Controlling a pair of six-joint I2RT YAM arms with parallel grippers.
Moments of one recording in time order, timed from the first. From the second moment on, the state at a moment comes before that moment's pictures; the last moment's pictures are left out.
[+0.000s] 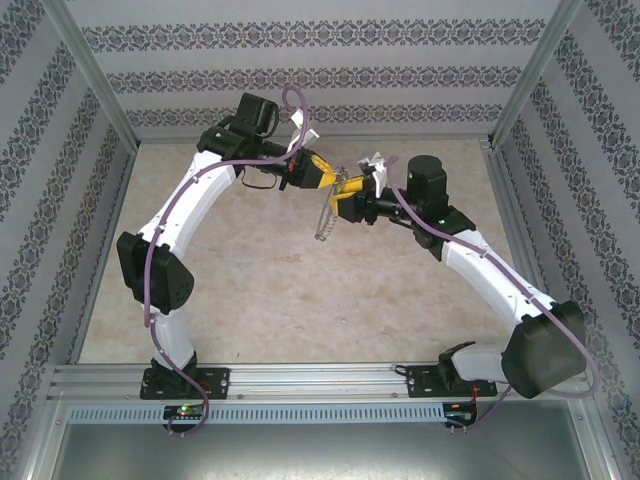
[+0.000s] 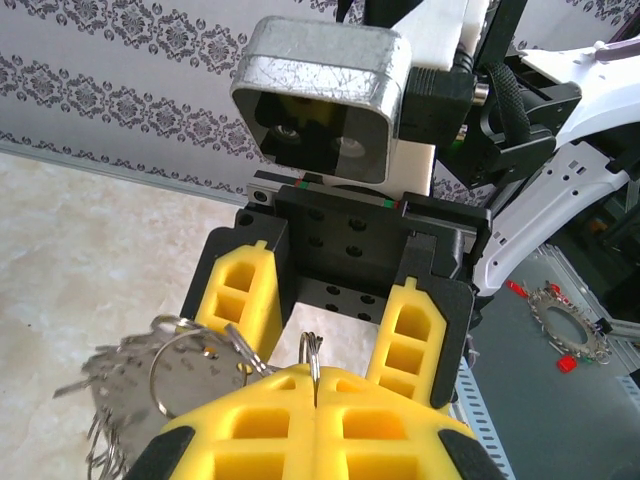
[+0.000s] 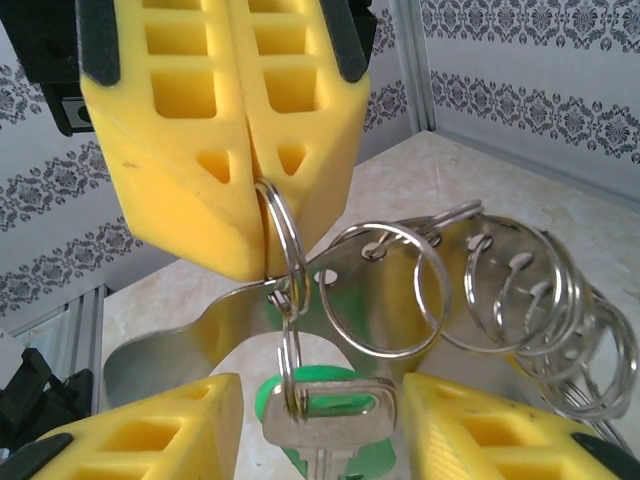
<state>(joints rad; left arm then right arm) -0.37 1.89 2.00 -0.90 1.24 0.44 0.39 1.31 1.03 0.00 -0.80 0.11</state>
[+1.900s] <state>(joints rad) -0.37 1.89 1.97 -0.86 1.26 0.39 0.28 1.24 1.03 -0.01 -0.68 0.24</state>
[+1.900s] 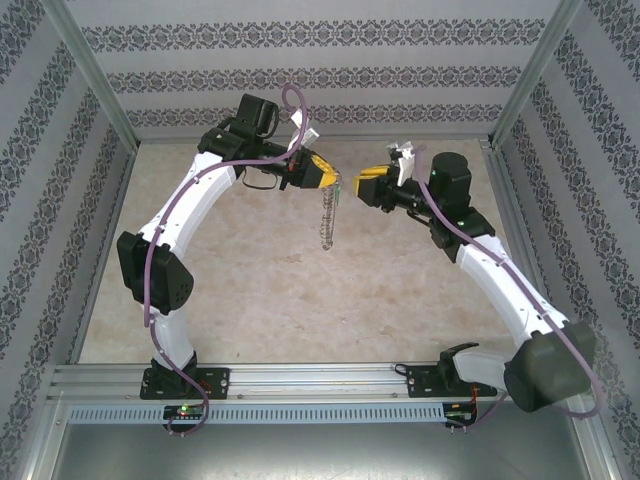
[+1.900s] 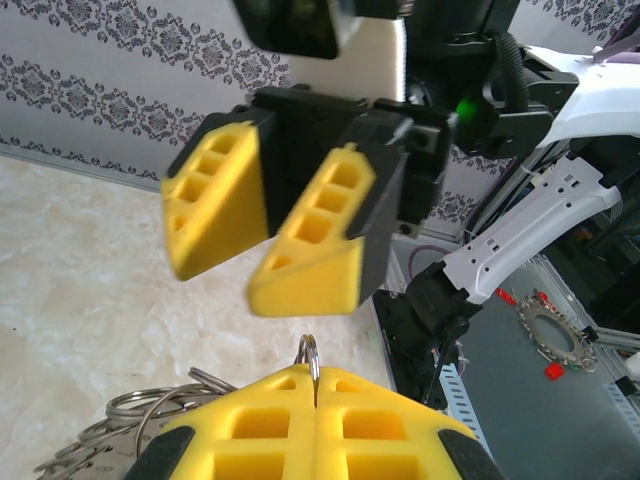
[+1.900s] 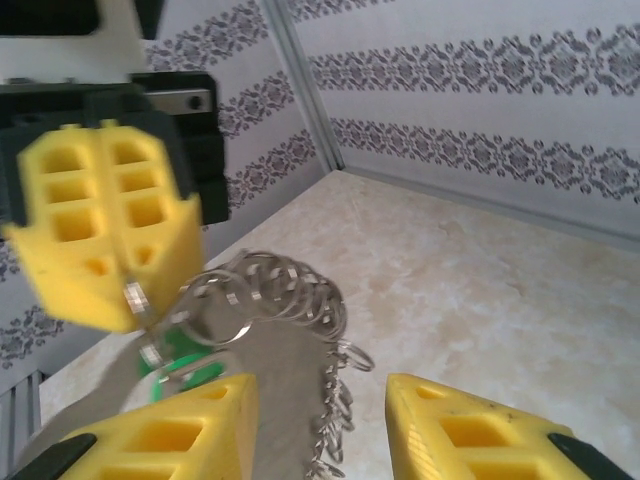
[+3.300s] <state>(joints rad) -0.37 1.88 1.96 -0.83 1.26 0.38 0.28 1.22 1.05 0.00 -0.77 0.26</state>
